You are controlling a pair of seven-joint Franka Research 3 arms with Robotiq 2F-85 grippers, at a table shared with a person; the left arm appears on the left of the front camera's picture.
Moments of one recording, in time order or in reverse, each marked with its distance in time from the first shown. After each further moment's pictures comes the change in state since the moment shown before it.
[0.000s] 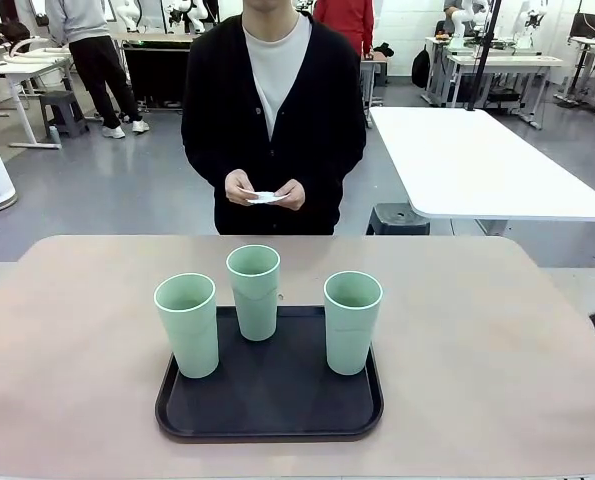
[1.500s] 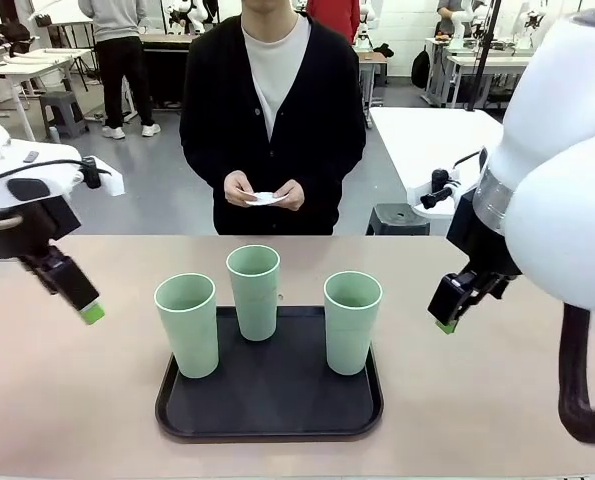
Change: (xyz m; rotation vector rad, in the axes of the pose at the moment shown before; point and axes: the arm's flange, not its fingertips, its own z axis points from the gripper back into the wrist) left arm -0.014 -0.147 -0.209 1.027 0.449 -0.633; right arm 0.027 0.193 -0.251 -1.192 0.387 0.412
